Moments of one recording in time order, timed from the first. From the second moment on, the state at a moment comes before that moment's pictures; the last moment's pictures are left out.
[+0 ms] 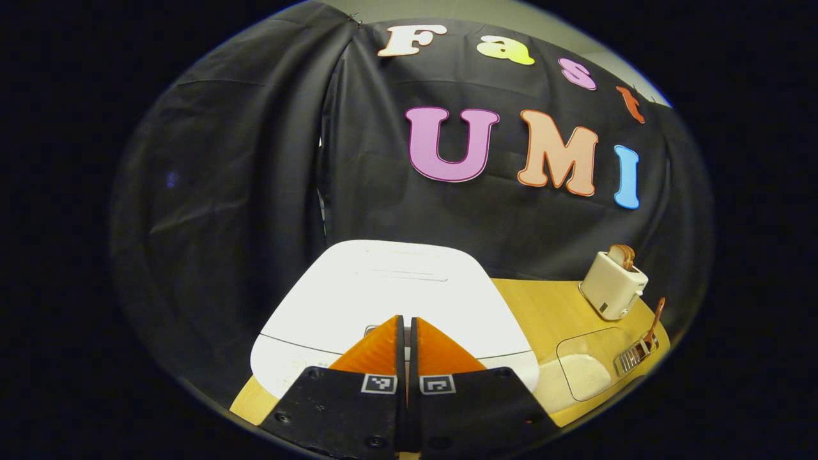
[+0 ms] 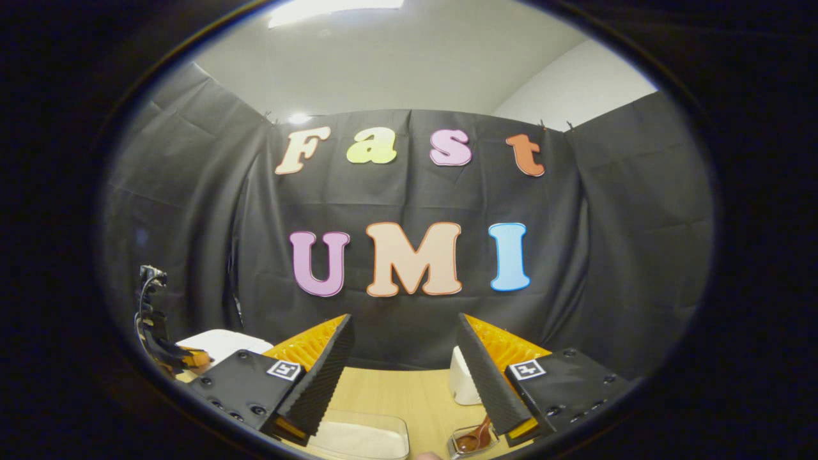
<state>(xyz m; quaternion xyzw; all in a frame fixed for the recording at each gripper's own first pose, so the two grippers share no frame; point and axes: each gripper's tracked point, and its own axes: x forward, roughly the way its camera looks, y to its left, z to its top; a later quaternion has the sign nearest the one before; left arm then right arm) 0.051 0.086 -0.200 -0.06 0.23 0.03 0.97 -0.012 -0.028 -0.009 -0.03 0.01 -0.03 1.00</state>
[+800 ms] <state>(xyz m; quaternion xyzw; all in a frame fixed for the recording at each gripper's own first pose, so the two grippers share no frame) 0.068 0.088 -0.112 -0.03 0.13 0.05 0.99 -0.016 -0.041 0.001 -0.01 0.00 -0.04 1.00</state>
